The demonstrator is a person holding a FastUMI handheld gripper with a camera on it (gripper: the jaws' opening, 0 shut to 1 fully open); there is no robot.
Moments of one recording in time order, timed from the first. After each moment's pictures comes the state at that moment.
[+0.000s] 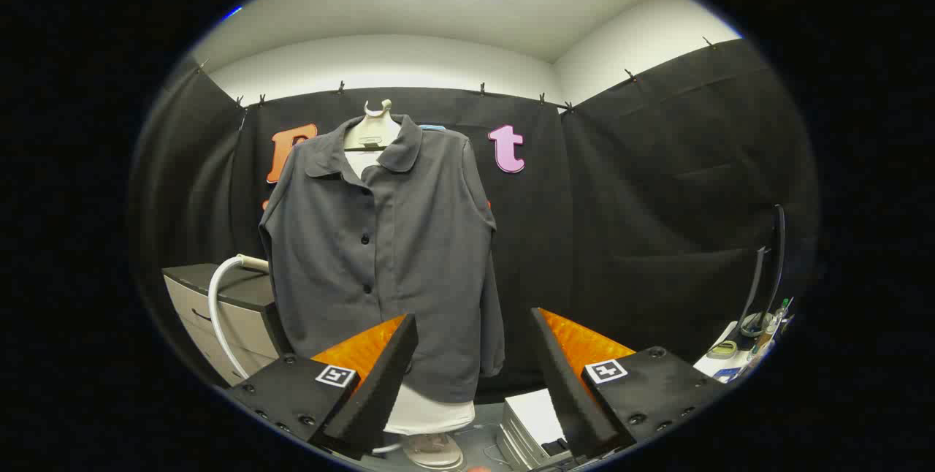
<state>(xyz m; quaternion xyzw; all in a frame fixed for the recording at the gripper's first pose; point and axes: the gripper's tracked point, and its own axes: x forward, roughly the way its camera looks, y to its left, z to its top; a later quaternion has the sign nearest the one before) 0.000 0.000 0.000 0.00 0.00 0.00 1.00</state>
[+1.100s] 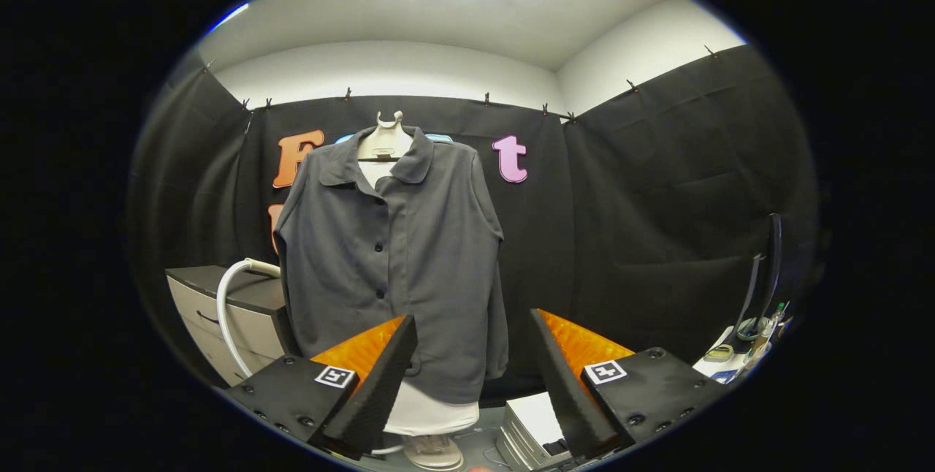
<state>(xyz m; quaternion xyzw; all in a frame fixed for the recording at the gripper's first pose) -0.022 0.019 0.004 0.00 -0.01 0.01 1.00</state>
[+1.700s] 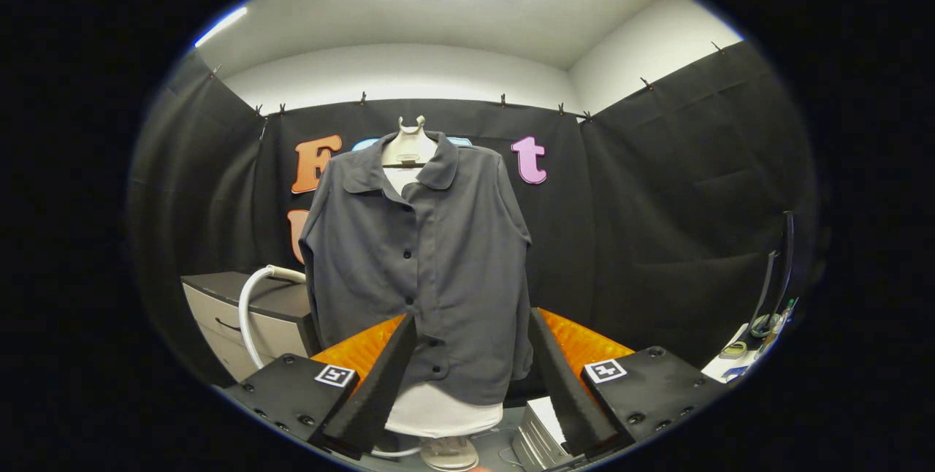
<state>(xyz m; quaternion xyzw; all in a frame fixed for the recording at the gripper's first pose) -0.029 0.053 0.016 0.01 -0.01 0.04 1.00</state>
